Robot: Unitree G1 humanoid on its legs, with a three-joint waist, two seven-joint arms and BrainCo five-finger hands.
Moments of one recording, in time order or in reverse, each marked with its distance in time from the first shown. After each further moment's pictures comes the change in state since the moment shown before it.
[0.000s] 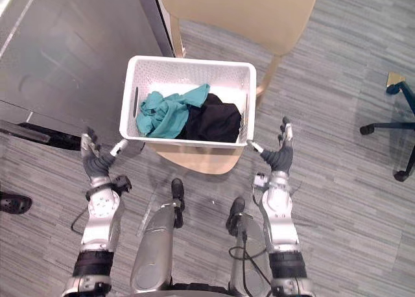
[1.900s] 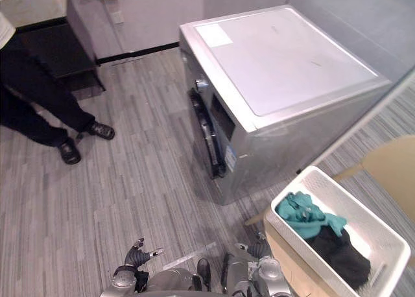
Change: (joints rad) left arm 0.130 0.026 -0.181 0.814 0.094 0.034 -0.194; right arm 0.075 0.001 0.059 0.863 0.053 0.055 0.191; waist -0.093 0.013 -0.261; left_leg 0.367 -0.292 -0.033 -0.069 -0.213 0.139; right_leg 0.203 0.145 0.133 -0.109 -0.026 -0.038
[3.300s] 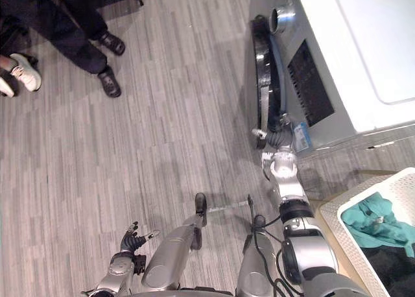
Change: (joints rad) left arm -0.043 0.009 0.052 -0.062 -0.048 -0.039 0.045; right arm -0.639 -0.203 -0.089 -0.204 0.040 -0.035 -0.226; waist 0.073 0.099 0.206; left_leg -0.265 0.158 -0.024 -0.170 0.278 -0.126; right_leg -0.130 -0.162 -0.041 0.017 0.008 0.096
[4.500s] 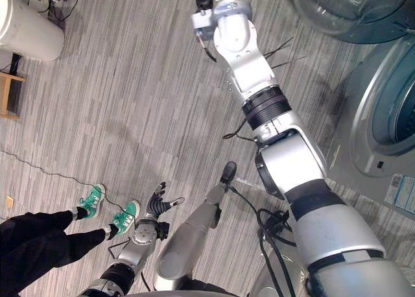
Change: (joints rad) left arm -0.145 -0.027 -0.198 -0.159 -0.034 -0.039 0.011; right arm -0.829 -0.008 0.391 0.148 0.263 -0.033 0.076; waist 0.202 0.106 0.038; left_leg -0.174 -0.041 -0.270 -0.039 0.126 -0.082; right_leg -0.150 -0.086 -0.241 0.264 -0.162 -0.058
